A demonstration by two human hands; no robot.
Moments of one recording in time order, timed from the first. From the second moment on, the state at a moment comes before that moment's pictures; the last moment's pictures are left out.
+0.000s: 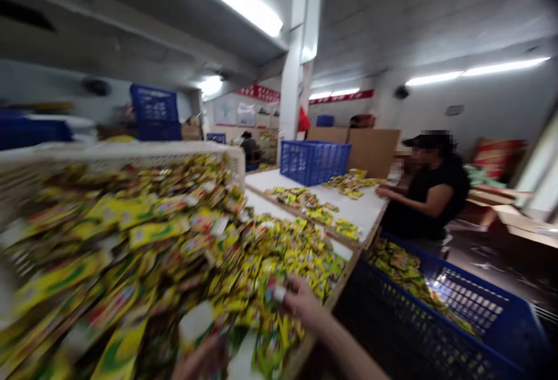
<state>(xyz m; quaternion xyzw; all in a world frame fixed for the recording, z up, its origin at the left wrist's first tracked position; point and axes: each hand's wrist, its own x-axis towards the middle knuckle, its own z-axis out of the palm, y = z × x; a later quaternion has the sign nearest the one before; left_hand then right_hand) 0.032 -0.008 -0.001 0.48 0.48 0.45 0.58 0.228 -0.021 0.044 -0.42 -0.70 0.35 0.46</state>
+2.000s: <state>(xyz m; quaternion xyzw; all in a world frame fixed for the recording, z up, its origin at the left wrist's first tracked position) 0.031 -0.051 -0.022 0.59 0.41 0.18 0.67 0.216 -0.053 0.014 -0.33 -0.80 0.45 0.21</state>
